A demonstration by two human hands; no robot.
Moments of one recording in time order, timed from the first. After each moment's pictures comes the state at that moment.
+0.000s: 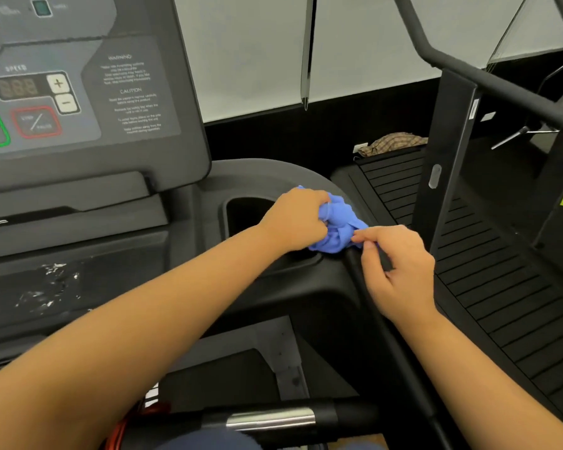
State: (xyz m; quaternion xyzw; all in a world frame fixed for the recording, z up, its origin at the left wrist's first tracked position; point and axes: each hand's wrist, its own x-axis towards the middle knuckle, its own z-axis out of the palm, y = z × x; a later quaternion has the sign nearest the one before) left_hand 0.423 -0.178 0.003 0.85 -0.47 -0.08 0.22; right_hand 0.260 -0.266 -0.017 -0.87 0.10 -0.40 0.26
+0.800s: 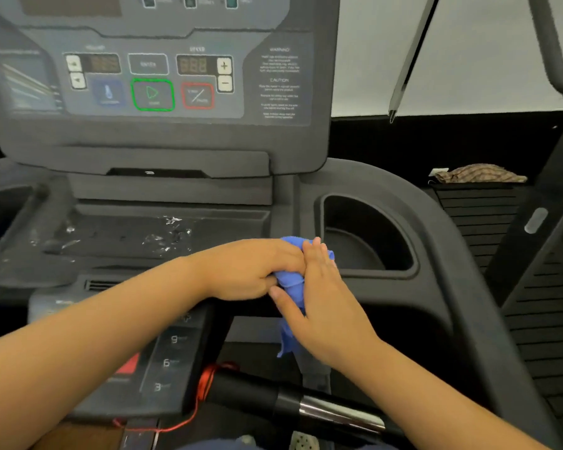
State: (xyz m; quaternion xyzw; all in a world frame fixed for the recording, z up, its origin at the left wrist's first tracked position) left_hand 0.422 0.033 0.020 0.78 -0.55 -0.21 0.20; right_hand 0.310 -0.102 -0.011 -0.94 -0.02 0.02 0.34
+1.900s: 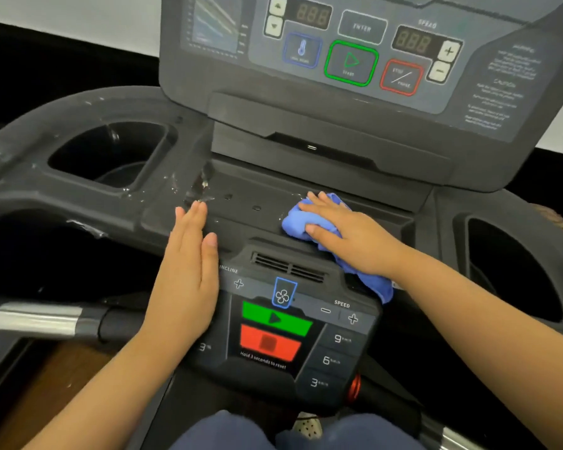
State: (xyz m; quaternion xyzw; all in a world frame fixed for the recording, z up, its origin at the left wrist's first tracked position) left_hand 0.379 0.255 -0.033 0.90 0.00 0.13 0.42; right_hand 0.456 0.019 -0.007 -0.94 -0.19 0.14 0.23
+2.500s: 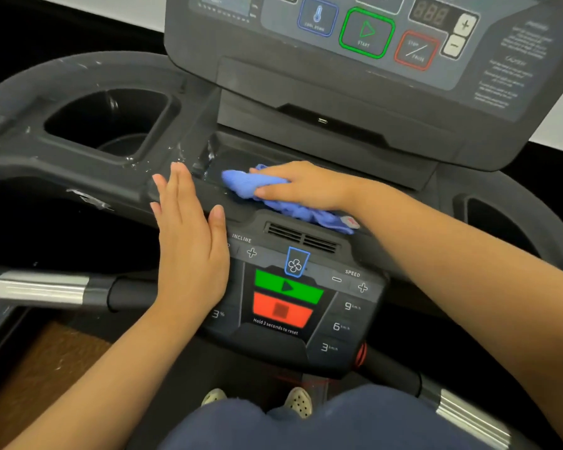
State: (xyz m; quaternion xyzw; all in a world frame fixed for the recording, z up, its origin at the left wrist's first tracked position) left_hand 0.377 0.255 -0.037 0.89 0.03 0.15 0.42; right_hand 0.486 0.088 0.015 -0.89 -0.22 0.27 0.31
